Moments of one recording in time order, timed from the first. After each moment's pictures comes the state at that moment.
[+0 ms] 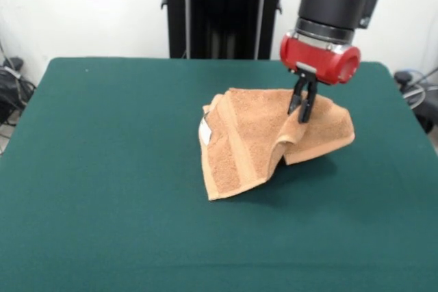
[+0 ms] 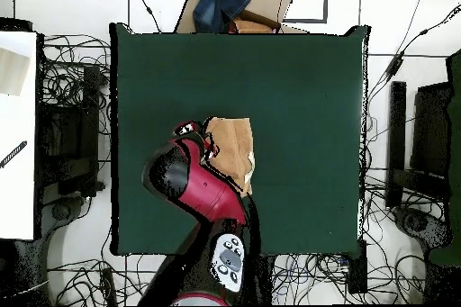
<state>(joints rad) 0.12 -0.63 -0.18 1.94 0.65 -0.05 2.00</state>
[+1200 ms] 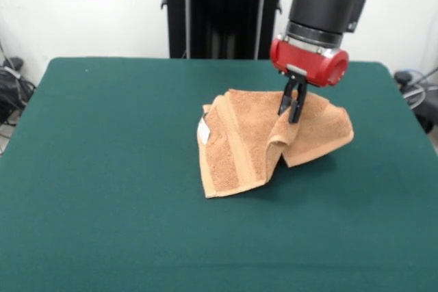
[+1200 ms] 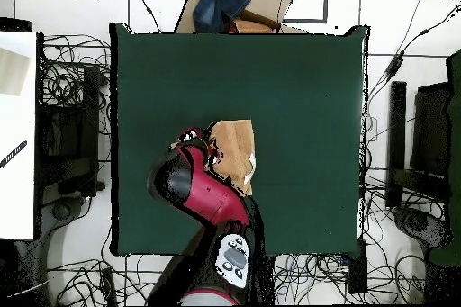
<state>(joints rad) 0.11 -0.62 -0.17 1.97 0.58 -0.10 2.00</state>
